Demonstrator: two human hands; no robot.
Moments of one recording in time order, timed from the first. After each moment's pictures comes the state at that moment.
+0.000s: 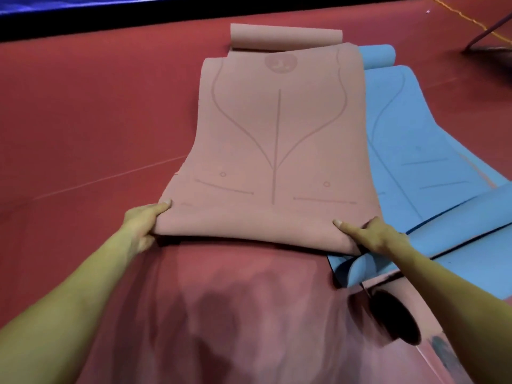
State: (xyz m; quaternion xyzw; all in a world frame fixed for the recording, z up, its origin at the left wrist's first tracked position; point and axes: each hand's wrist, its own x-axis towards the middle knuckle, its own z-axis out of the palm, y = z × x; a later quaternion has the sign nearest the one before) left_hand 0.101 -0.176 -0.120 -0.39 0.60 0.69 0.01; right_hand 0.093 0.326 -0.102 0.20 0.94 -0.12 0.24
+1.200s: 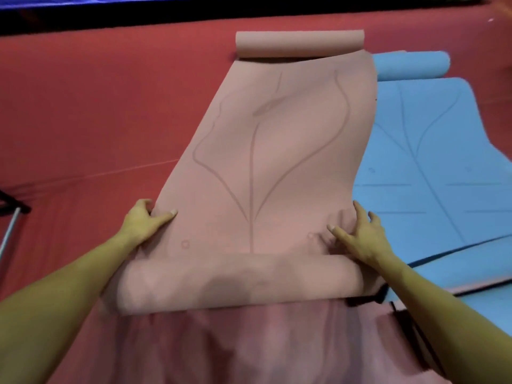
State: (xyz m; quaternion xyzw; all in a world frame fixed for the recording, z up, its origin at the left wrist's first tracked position) left_hand 0.142 -0.285 -0.155 -0.32 0.87 0.37 0.04; right_hand 0.078 0.237 -0.138 0.09 0.95 -0.26 0.13
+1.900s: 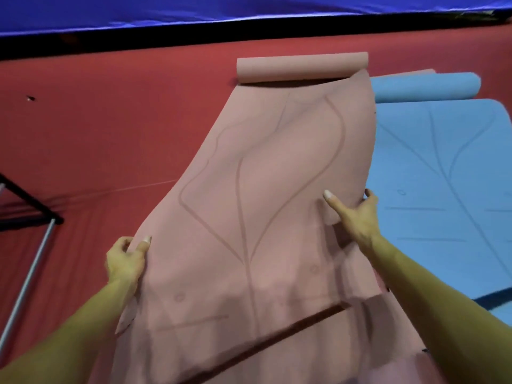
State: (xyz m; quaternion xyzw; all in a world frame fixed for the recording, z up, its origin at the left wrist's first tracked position) left_hand 0.205 -0.334 -0.181 -0.47 0.74 0.45 -0.17; right_hand 0.009 0.133 -0.108 0.15 0.83 -0.54 0.02
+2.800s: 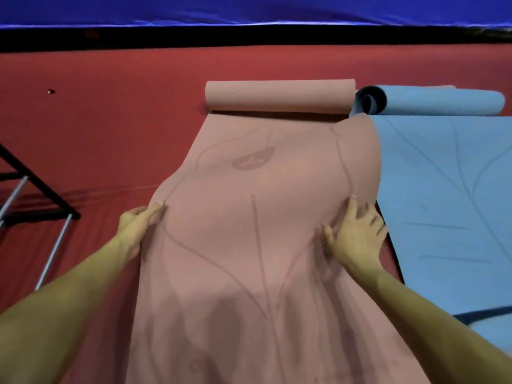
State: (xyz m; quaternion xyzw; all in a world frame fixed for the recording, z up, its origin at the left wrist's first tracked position) left_hand 0.152 -0.394 -0.136 -0.43 0.68 0.59 -0.09; right_hand 0.043 0.061 -0.112 0.03 1.00 -0.06 -0.05
